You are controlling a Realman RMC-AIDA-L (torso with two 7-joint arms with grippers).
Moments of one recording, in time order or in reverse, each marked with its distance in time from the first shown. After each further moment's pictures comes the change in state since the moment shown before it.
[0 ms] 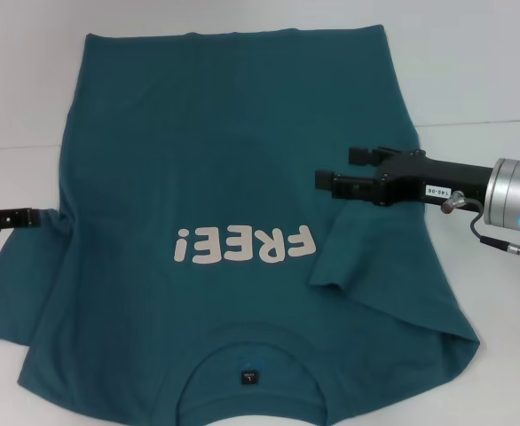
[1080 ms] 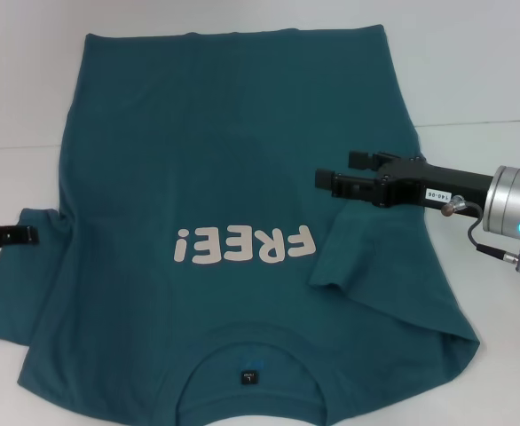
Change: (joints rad) left arm -0.003 -0.030 0.000 0.000 0.098 -0.033 -0.058; right arm -0.005 0.000 0.005 0.053 0.054 0.002 0.000
